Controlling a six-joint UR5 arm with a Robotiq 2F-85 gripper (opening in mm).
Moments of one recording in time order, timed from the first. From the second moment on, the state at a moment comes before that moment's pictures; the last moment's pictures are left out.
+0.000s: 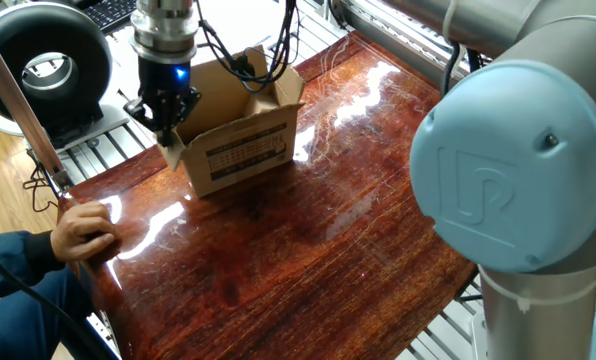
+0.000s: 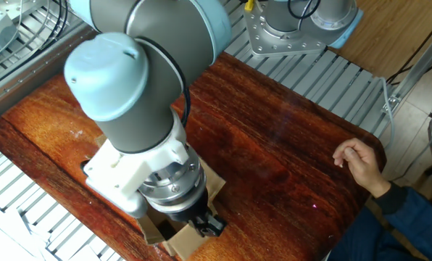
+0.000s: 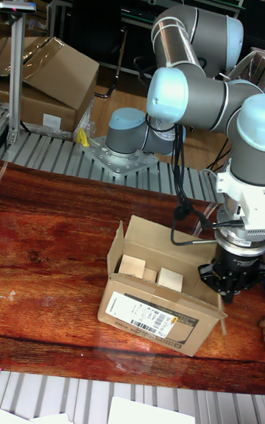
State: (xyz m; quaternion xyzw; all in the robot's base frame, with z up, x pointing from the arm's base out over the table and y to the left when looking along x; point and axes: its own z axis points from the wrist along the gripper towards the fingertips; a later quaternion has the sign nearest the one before) arm 0.668 0.221 0.122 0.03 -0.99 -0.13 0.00
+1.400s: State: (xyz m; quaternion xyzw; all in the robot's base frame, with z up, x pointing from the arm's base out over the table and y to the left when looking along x) arm 0.572 0.091 0.235 0.05 -1.00 -0.05 0.00
